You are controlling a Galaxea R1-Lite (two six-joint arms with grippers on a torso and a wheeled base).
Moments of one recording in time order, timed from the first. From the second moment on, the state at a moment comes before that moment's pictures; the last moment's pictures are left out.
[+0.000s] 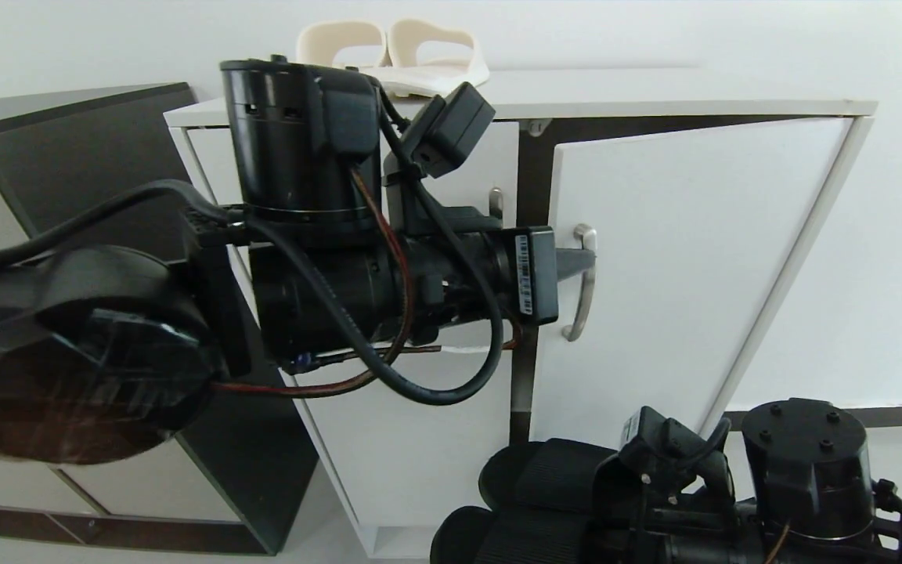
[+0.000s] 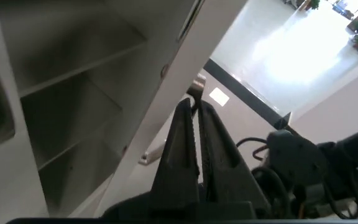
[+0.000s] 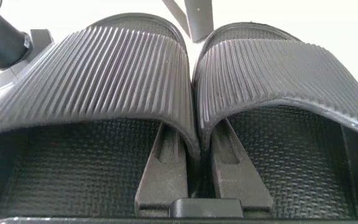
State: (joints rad) left arm -0.83 1.65 -1.21 -0.37 -0.24 -0.29; right arm 0.81 1.67 -0.41 -0.87 0.31 0.00
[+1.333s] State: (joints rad) left arm -0.72 1.64 -1.21 -0.36 -0.30 -0.31; right arm 0.89 1.54 -0.32 -0.81 0.31 0.01
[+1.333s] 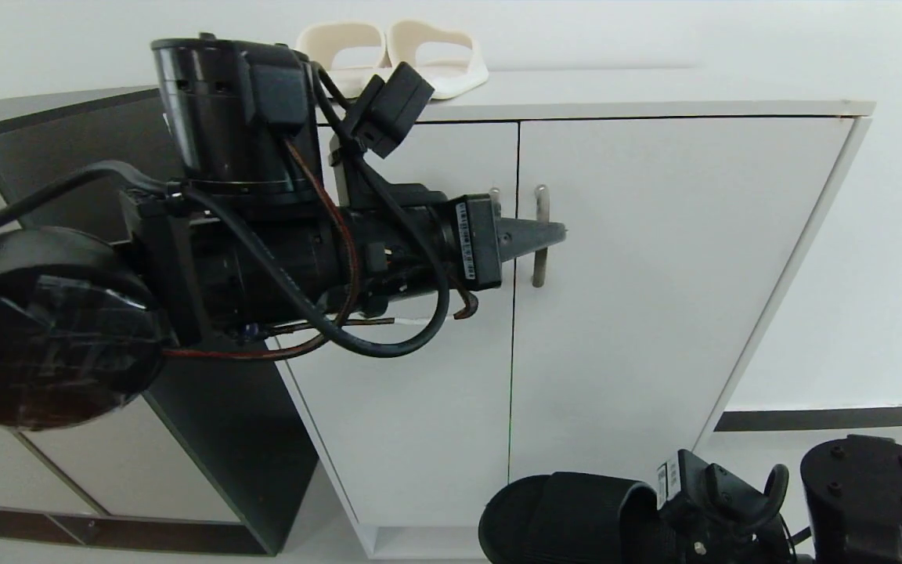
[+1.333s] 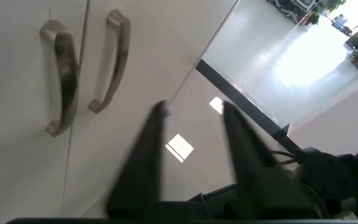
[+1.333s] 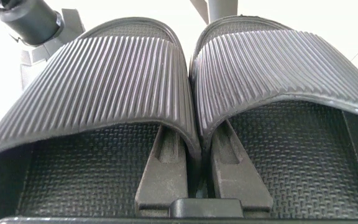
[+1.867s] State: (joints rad) left arm -0.70 1.75 -1.32 -0.36 -0.30 -0.31; right arm 0.89 1.54 -0.33 -0.81 0.31 0.01
